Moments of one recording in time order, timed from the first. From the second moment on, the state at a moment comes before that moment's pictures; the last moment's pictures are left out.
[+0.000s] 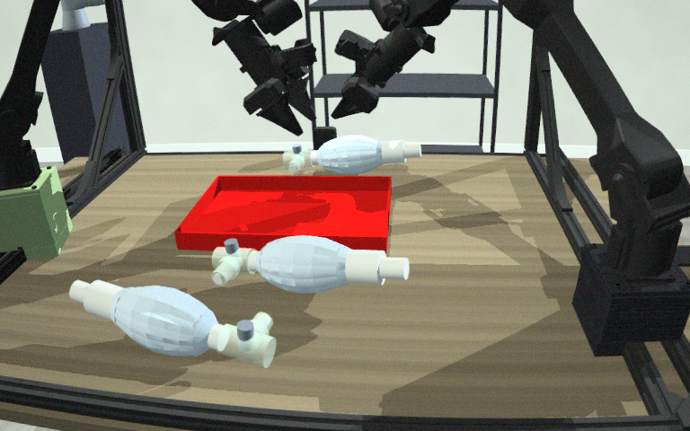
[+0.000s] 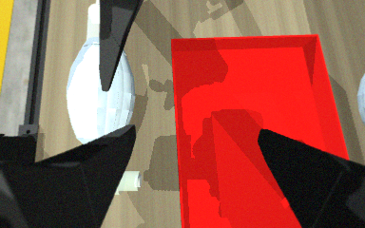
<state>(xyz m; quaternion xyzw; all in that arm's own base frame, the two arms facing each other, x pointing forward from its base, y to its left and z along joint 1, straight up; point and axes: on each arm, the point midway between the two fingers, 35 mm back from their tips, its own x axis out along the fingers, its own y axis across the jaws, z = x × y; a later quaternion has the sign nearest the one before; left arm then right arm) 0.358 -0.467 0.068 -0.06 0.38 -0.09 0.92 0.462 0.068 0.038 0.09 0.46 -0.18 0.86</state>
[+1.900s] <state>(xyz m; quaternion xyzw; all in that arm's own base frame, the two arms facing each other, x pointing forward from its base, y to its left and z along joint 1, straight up) 0.358 -0.462 0.075 0.01 0.44 -0.05 0.90 0.462 0.162 0.016 0.09 0.44 -0.17 0.88</state>
